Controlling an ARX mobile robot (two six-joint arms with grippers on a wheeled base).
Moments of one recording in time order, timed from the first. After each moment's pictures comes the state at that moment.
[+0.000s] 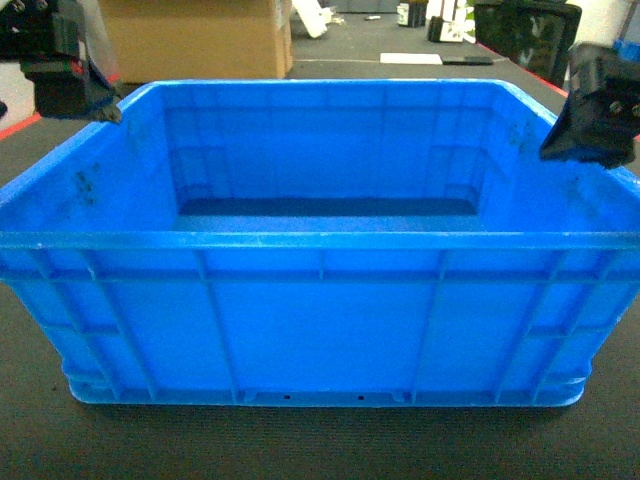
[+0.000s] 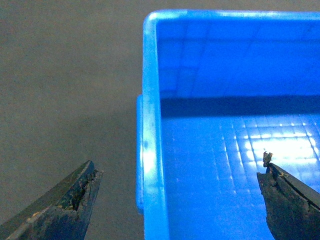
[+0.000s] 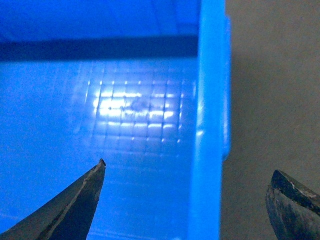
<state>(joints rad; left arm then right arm) -0.08 1.50 0.95 0.09 0.01 -0.02 0.13 1.59 1.09 -0.23 -0.08 0.16</state>
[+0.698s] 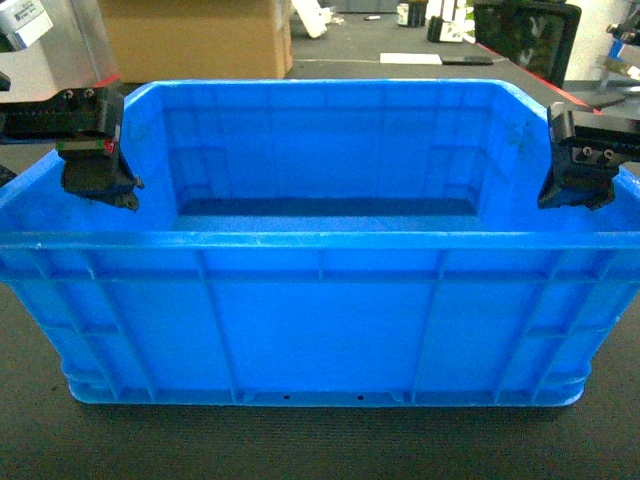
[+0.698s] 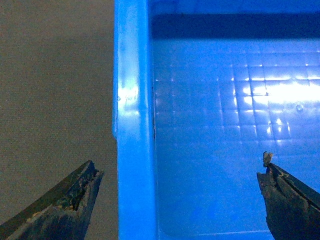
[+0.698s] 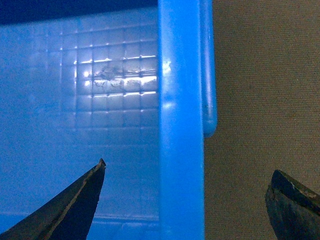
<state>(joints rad) -0.11 1.57 1.04 -0.22 -0.02 -0.05 0.13 1.70 1.18 -0.38 -0.02 0.21</state>
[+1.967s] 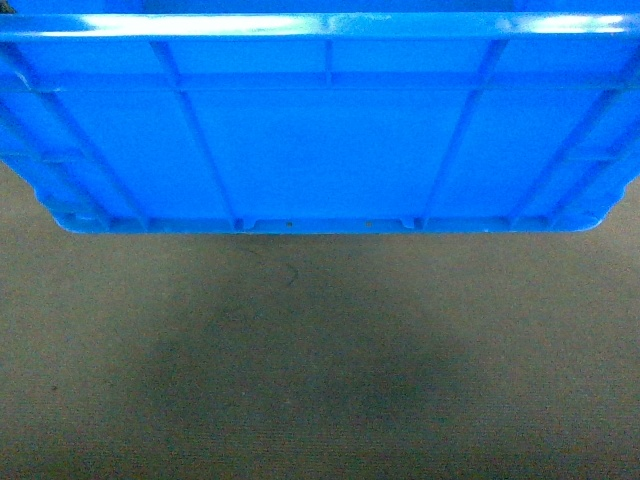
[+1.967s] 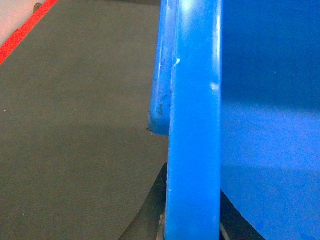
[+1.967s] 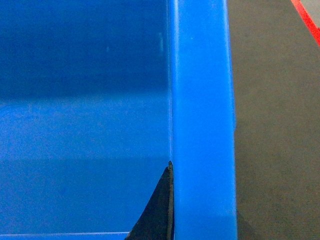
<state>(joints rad) -0.18 1.33 0.97 -0.01 -0.16 -0.11 0.23 1.44 1.12 -0.14 0.18 0.16</state>
